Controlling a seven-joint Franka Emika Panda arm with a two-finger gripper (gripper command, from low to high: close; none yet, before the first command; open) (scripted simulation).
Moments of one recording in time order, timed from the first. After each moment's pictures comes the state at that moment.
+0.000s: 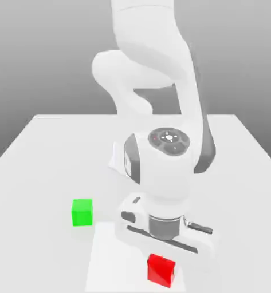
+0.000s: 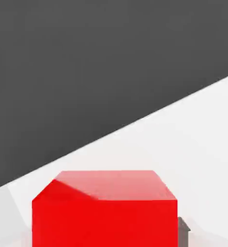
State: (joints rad) arm -0.08 0.31 0.17 -2.51 -0.15 2.81 1.47
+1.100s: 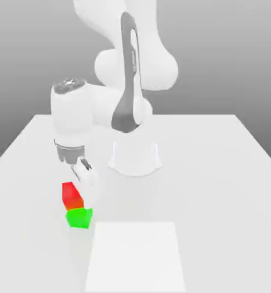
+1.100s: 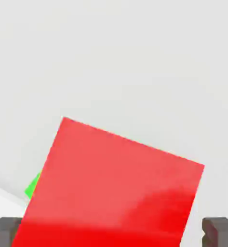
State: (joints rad) arm -0.38 -0.03 -0.09 -3.00 -0.01 2.97 1.40
